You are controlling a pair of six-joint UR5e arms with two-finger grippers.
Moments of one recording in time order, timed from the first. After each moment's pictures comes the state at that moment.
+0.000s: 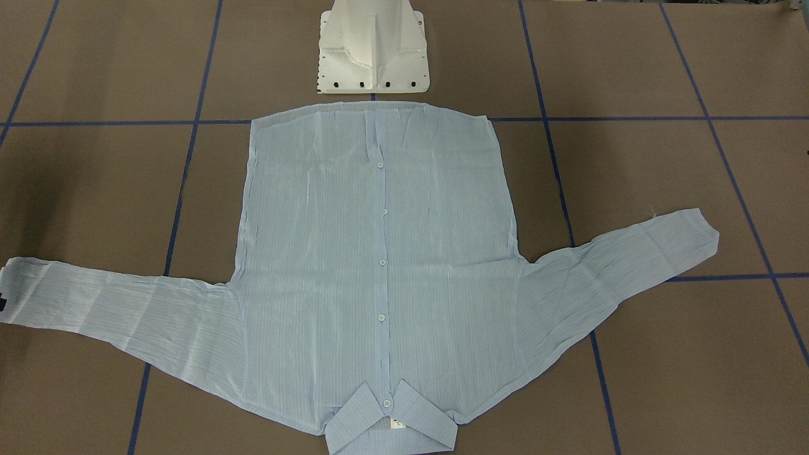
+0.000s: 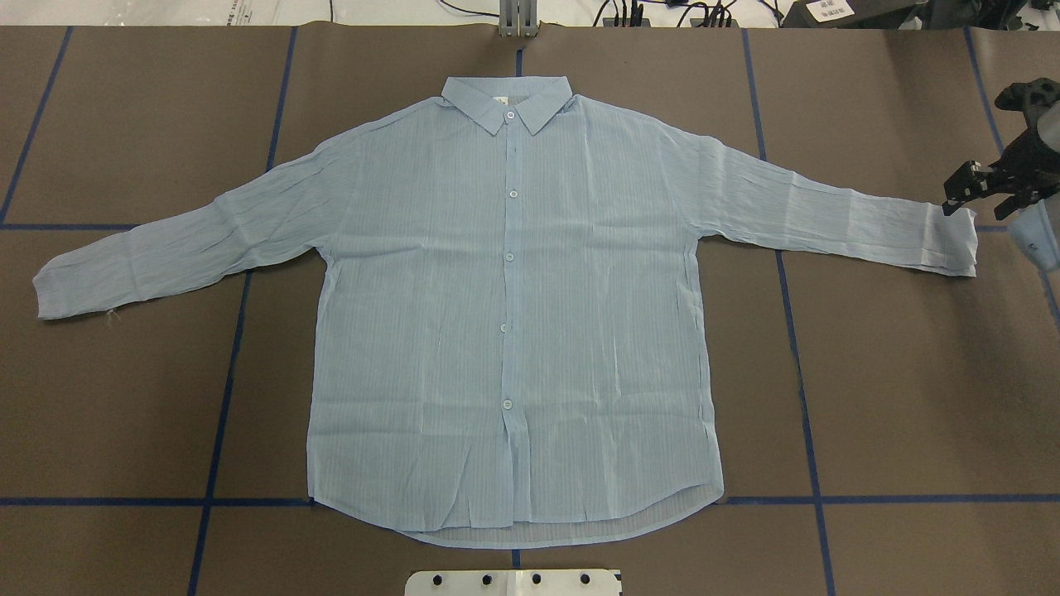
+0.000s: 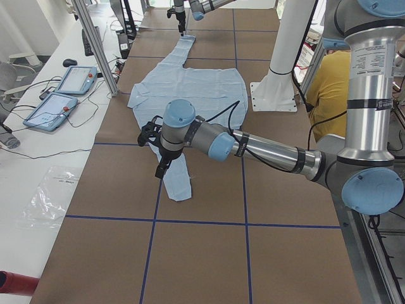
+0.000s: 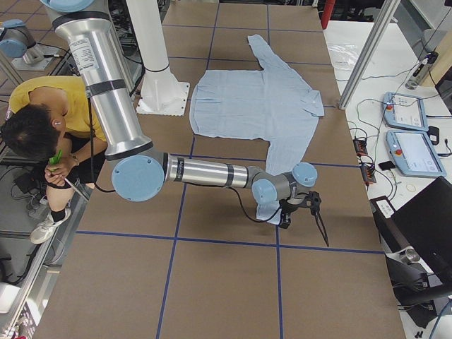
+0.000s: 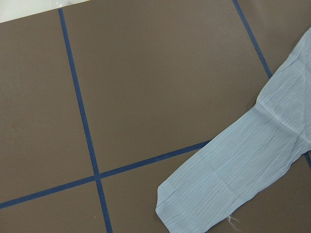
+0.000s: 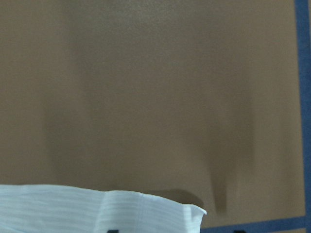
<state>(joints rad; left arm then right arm) -1.50 -1.53 -1.86 -1.81 -2.37 -0.11 1.24 -1.25 1.09 -1.19 2.29 0.52</state>
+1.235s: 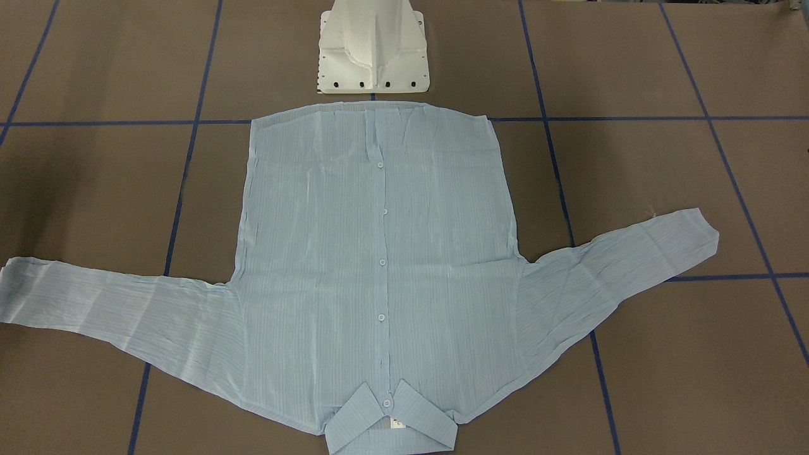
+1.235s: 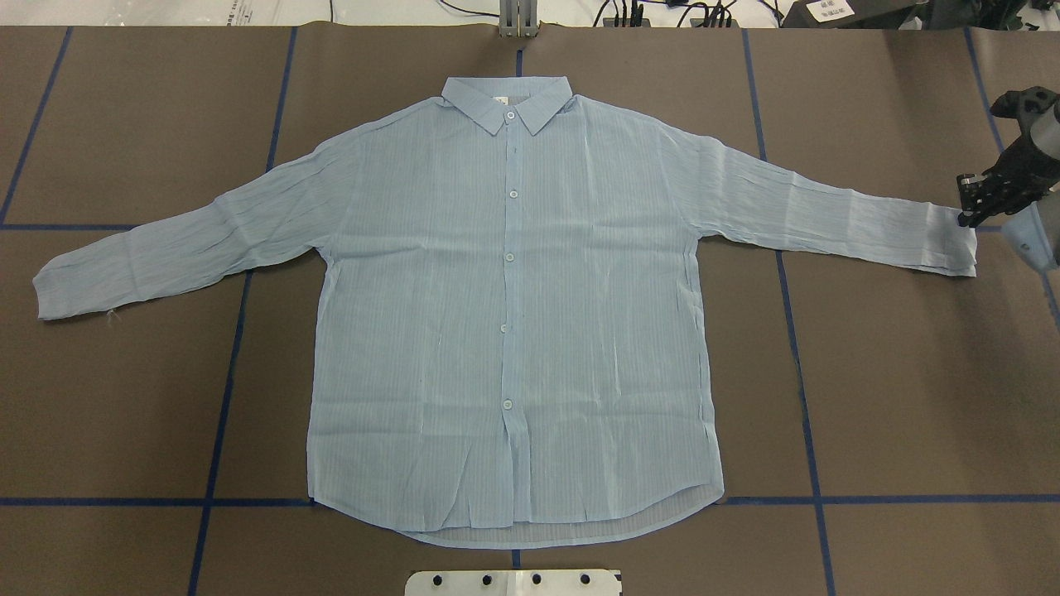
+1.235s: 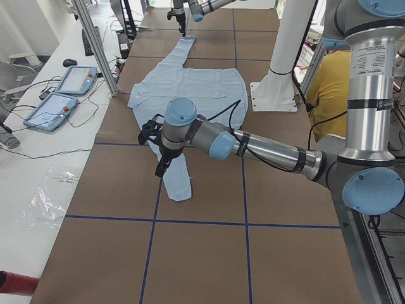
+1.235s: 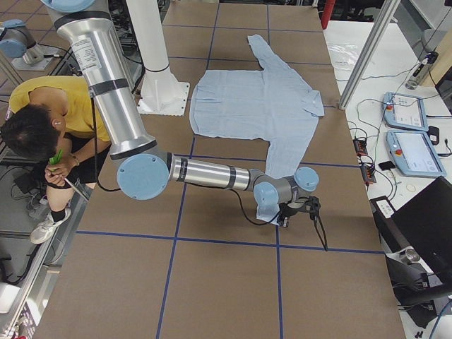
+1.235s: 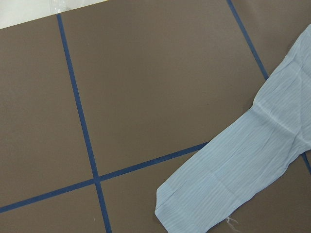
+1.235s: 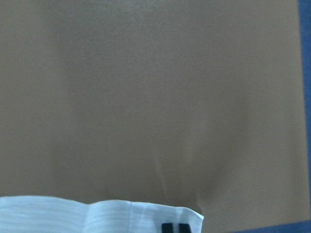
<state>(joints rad) -1.50 -1.53 -1.87 -1.81 -2.37 -0.10 1.23 -1.22 1.04 -1.19 2.30 0.53</state>
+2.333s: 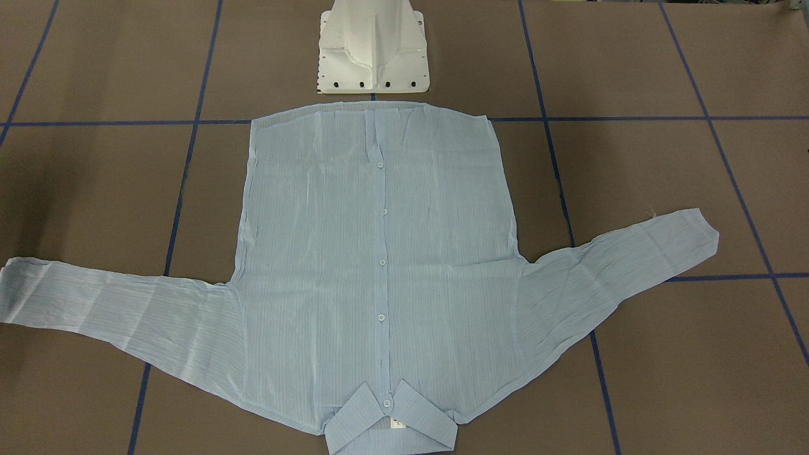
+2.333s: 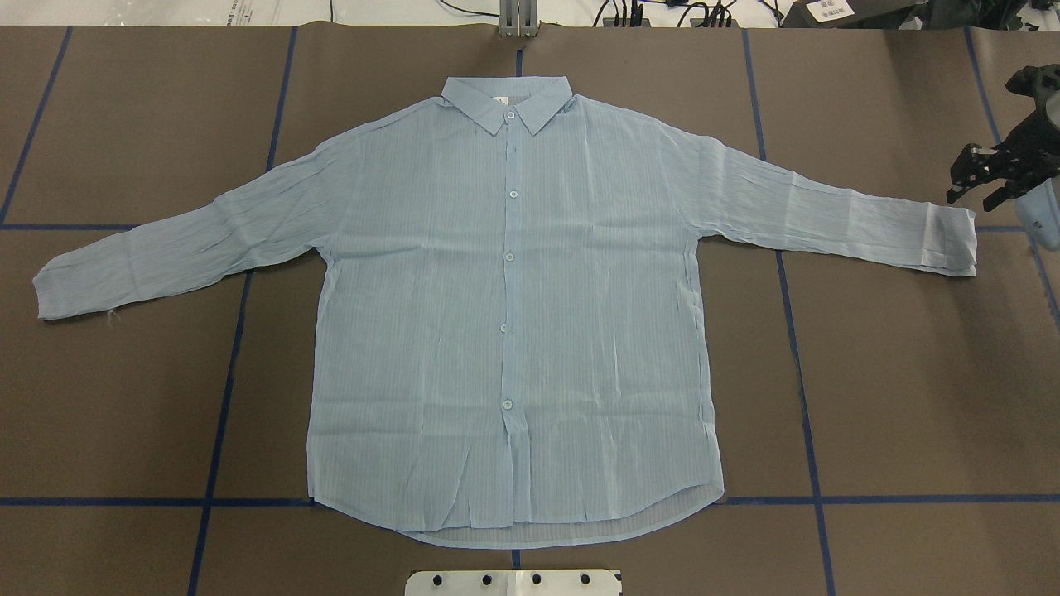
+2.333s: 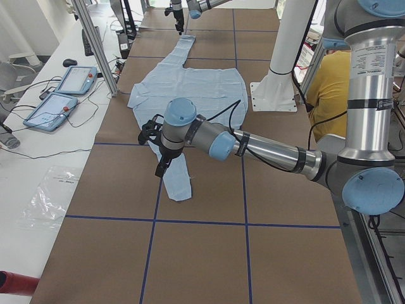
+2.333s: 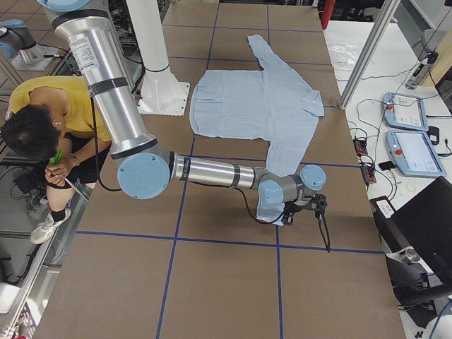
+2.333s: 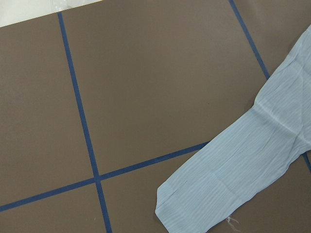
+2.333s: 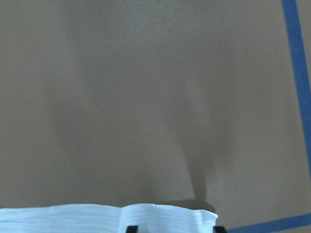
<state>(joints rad) -1.50 -1.53 -1.87 -1.81 -2.37 -0.11 1.27 -1.21 1.04 -1.19 2.37 0.60</state>
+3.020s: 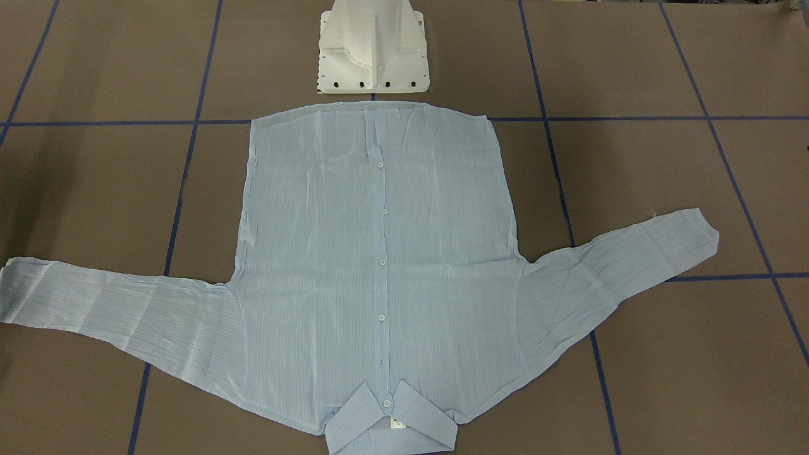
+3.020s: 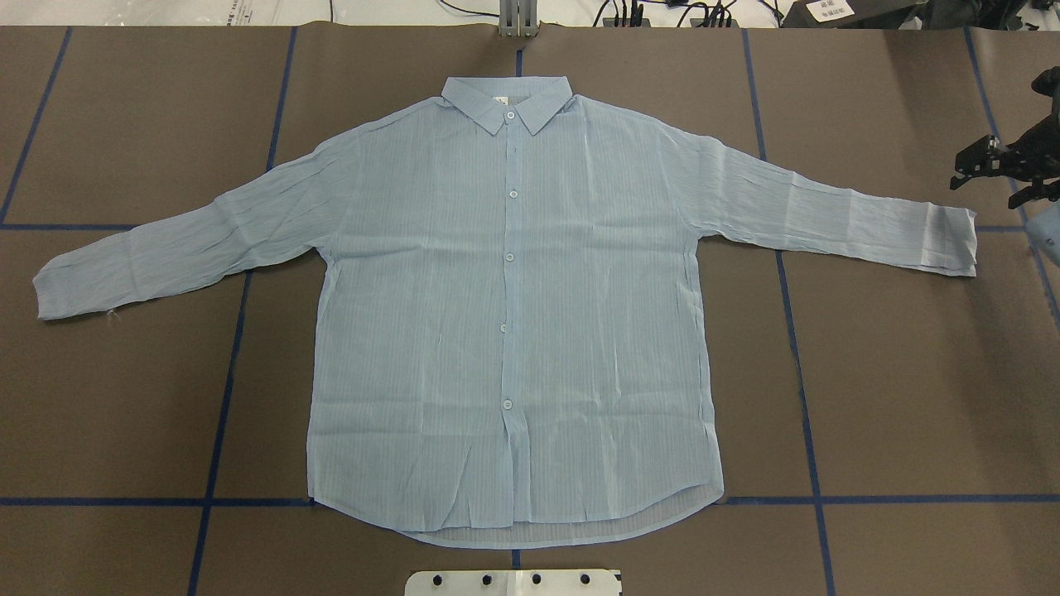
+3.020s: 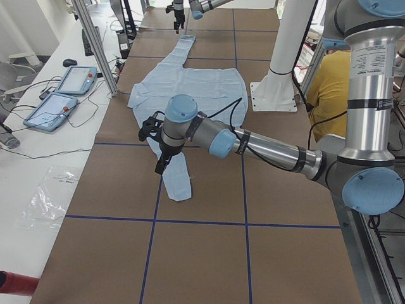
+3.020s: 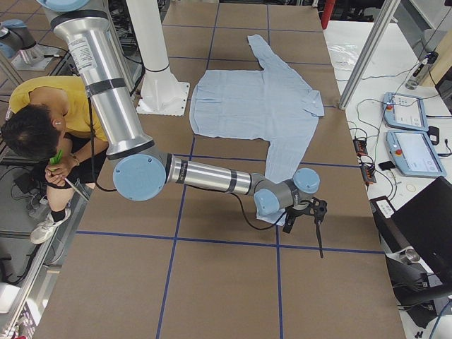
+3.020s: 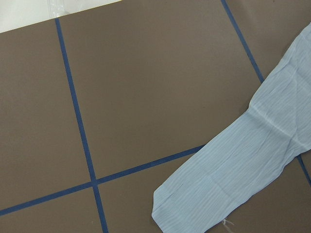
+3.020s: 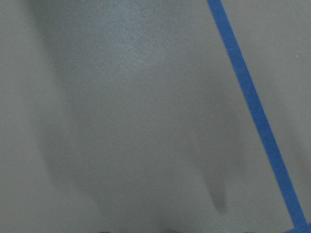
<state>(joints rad) -1.50 -1.53 -1.90 -1.81 -2.37 -0.11 1.27 -1.25 1.01 -0.97 2.29 0.84</state>
